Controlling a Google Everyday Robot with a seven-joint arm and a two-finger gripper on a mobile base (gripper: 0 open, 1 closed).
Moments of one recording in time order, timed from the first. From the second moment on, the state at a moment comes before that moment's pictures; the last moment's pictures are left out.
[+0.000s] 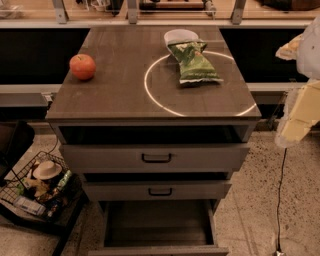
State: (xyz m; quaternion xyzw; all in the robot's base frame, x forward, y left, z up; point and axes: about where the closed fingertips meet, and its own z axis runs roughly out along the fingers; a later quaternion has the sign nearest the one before) arm 0.438 -0.214 0.985 -0.60 0.78 -0.04 0.17
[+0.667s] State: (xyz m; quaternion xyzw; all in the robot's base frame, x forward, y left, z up) arm 0.438 -0.214 0.987 -0.60 0.78 -0.05 0.18
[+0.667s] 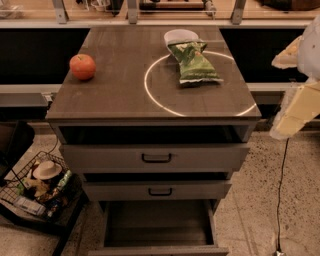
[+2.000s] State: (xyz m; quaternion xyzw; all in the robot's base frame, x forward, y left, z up) arm 0.438 -0.215 0.977 -0.60 0.77 -0.06 0.18
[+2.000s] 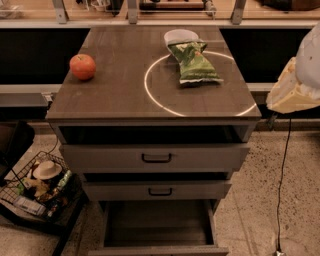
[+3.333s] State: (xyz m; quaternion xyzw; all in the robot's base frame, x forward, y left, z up) arm 0.379 -0.255 0.706 -0.58 0.81 -0.01 0.10
